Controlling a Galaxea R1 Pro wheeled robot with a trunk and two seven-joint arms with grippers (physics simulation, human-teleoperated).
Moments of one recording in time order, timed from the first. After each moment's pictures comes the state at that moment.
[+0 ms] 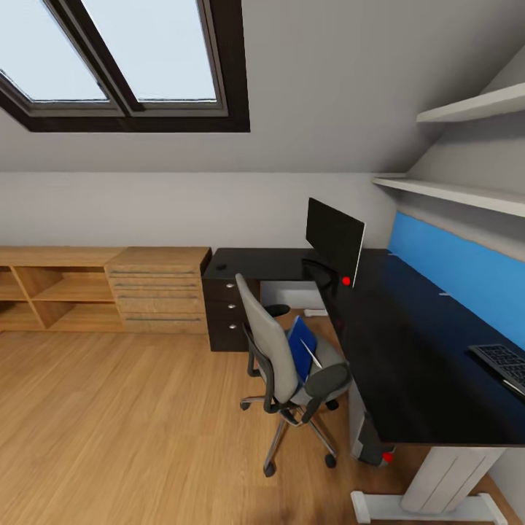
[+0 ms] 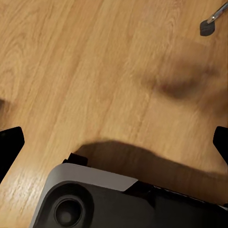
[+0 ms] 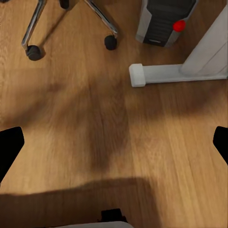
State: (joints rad) left arm 0.03 -0.03 0.12 -0.27 0.24 -0.42 -0.09; right arm -0.02 0.05 0.00 -0.16 0.01 -0.68 -0.18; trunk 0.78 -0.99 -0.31
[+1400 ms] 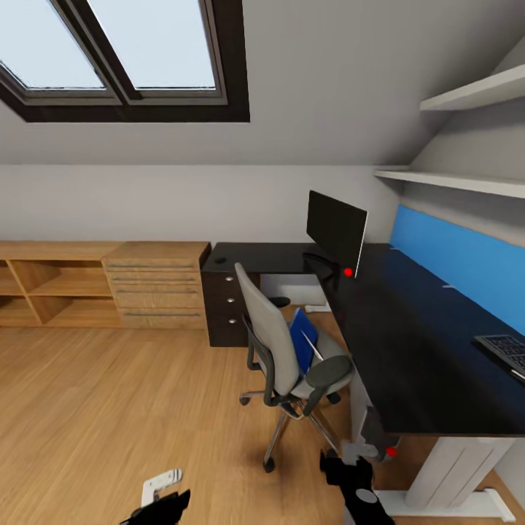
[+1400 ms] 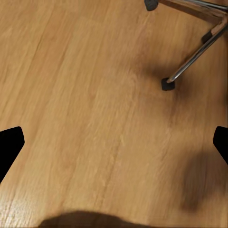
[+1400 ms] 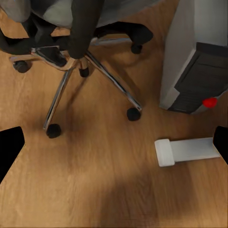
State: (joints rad) left arm -0.19 -0.03 0.12 -0.74 0.22 0.23 -0.01; right arm -0.35 0.09 0.00 -0.55 -0.01 -0.04 -0.19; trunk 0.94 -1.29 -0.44
